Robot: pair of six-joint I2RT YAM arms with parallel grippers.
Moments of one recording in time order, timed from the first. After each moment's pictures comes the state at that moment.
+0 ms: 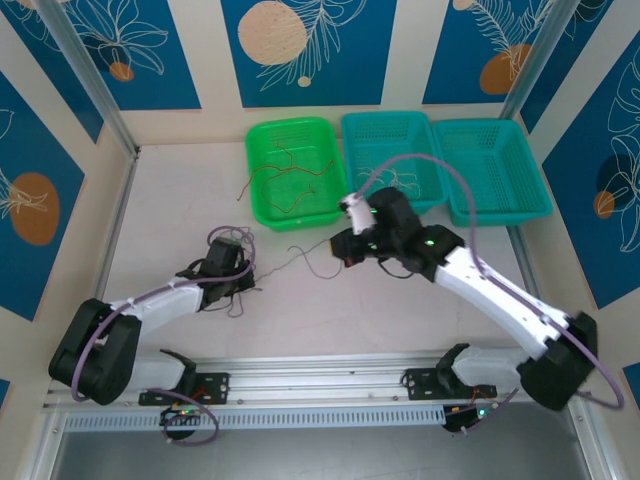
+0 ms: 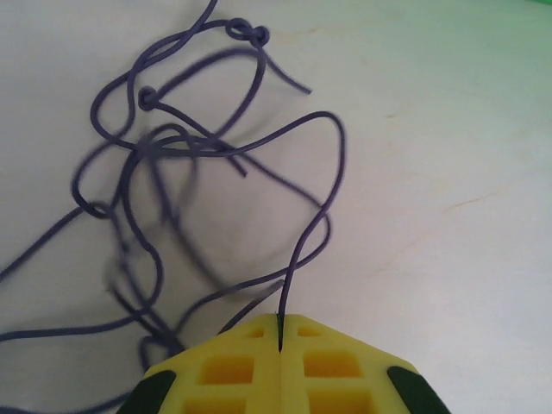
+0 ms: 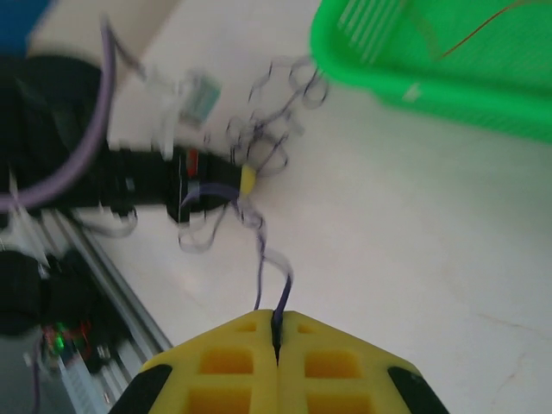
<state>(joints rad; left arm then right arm) -0.42 1.30 0.49 -0.15 -0.02 -0.66 0.65 1.15 1.06 -0.55 -0.33 0.35</state>
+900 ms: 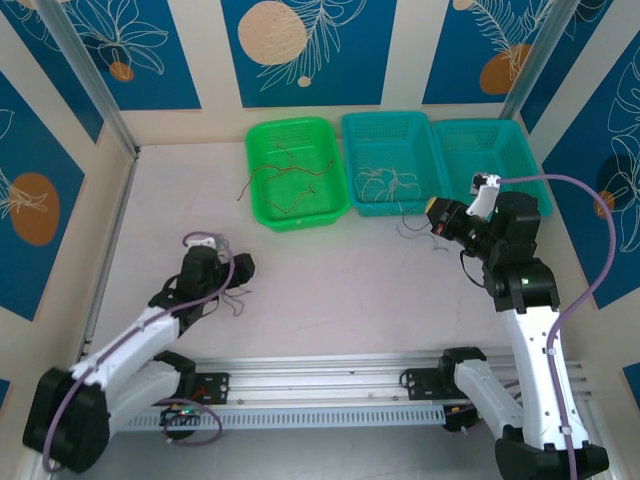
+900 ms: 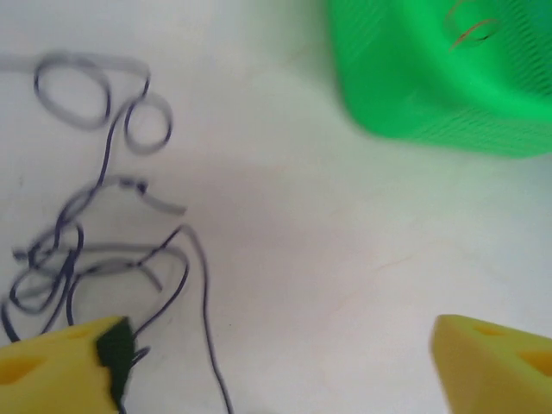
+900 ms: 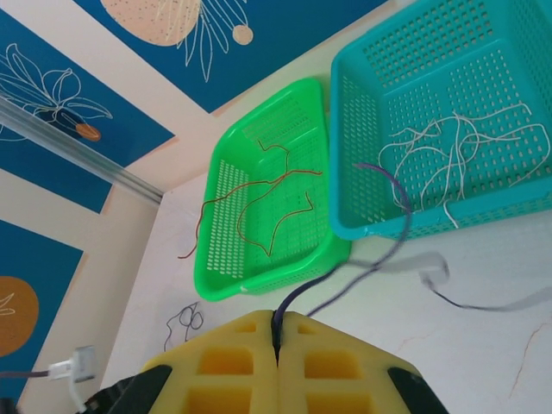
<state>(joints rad) -0.38 0.89 0.40 -0.14 -0.07 -0.60 0.05 0.79 1.06 -0.65 -0.38 0.59</state>
